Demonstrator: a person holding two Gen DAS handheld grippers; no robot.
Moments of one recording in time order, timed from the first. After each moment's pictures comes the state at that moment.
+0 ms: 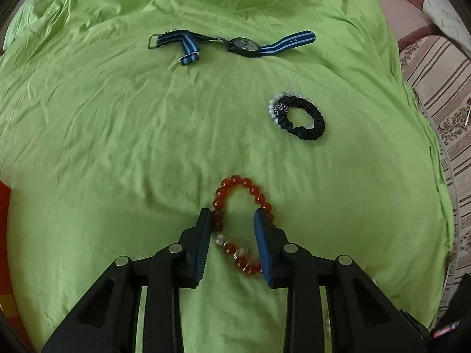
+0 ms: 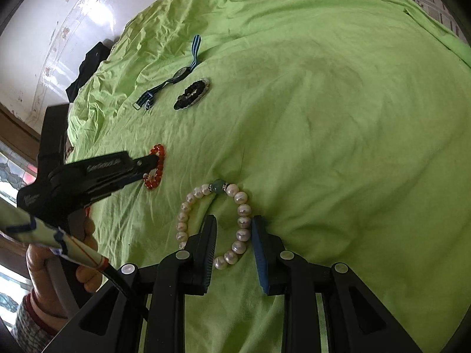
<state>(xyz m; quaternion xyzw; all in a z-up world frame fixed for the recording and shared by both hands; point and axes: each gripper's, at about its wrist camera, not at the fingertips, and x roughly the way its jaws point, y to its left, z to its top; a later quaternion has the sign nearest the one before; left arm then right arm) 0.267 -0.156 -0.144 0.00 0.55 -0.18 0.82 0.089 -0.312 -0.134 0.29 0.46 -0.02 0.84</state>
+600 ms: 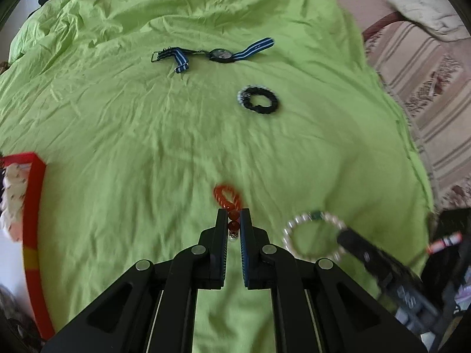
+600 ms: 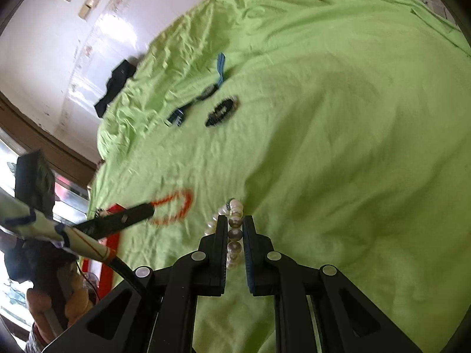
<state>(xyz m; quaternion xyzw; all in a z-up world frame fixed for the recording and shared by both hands) 0.187 -0.128 -0.082 0.01 0.53 -0.22 0.82 0.078 -0.318 -0.118 0.34 0.40 0.03 0.85</state>
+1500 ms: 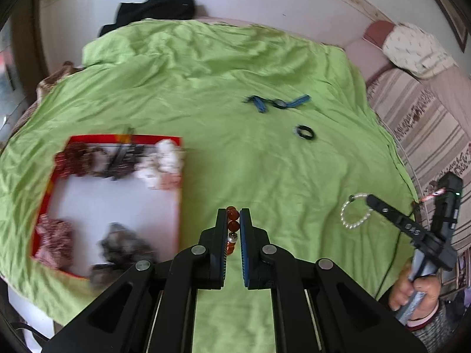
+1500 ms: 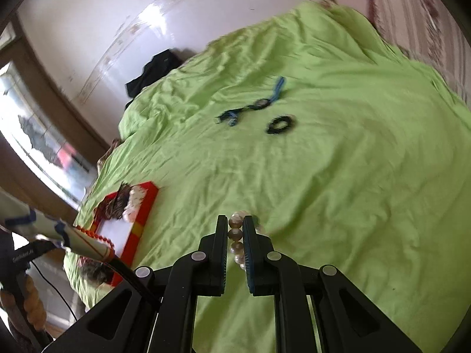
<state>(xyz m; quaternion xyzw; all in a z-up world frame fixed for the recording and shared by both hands) 0.087 0.075 0.017 -0.01 0.45 -0.17 0.88 0.037 -0.231 -0.033 0.23 0.38 0.05 0.89</state>
